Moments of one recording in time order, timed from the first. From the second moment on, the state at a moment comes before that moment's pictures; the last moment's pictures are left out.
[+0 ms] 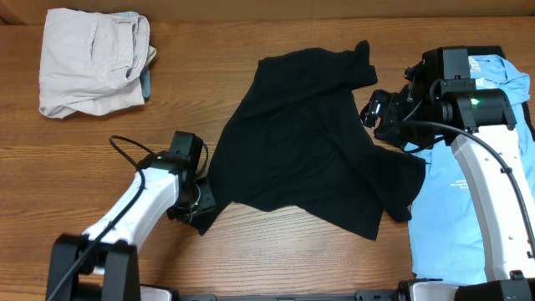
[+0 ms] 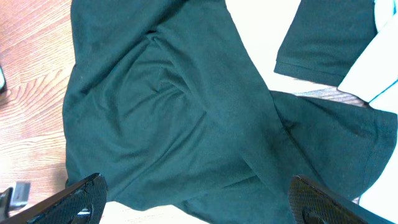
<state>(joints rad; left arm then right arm) -0.19 1.55 0.80 -0.83 0.07 -0.52 0.06 1.50 1.47 -1.14 -0.23 0.38</state>
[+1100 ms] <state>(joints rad) -0.03 1.68 1.74 -1.27 -0.22 -0.27 0.36 1.50 1.22 -1.06 -0.26 0.51</state>
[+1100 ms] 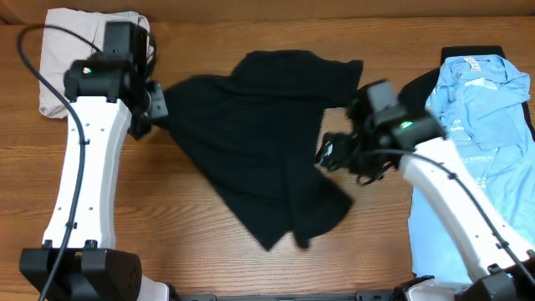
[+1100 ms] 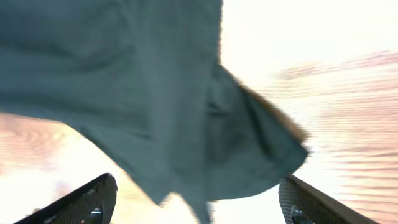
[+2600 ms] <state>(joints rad) -0.03 1.68 1.78 -1.29 -0.17 -0.23 -0.15 1.59 1.25 -0.78 -0.22 0.50</state>
